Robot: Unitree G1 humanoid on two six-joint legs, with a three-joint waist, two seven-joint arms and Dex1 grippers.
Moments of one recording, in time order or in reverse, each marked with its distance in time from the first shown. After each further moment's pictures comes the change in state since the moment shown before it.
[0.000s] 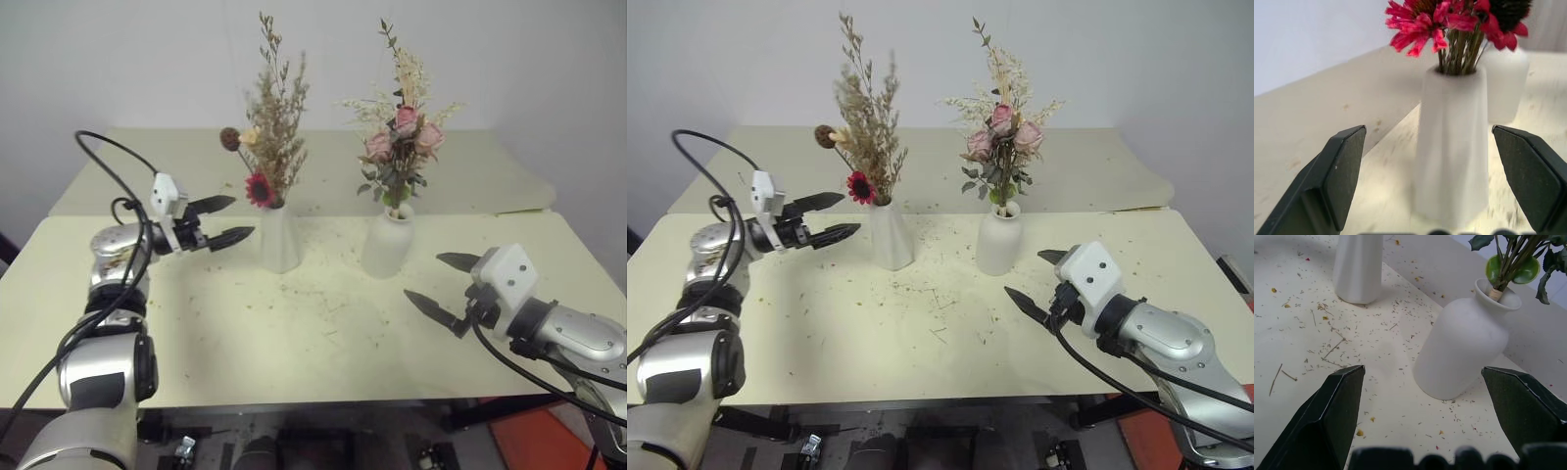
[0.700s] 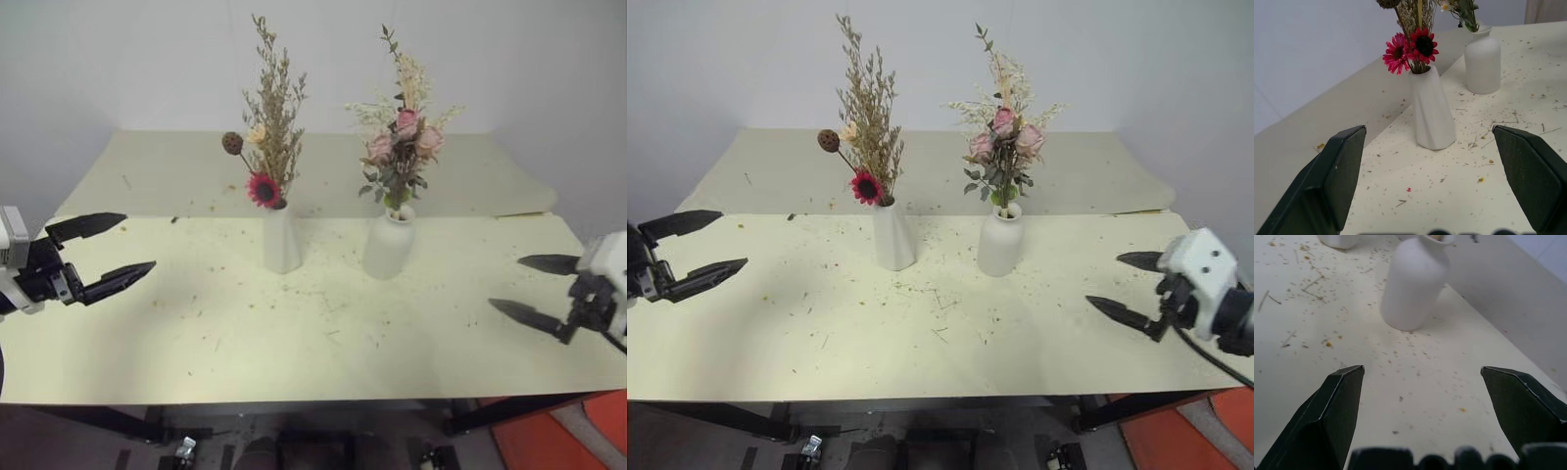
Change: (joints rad) left arm 0.778 0.298 0.399 -0.954 -0.340 0.407 0.123; right arm 0.122 -0.267 -0.385 0.325 0.074 -0.129 0.434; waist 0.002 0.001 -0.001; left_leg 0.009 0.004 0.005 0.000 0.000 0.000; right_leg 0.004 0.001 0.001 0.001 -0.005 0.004
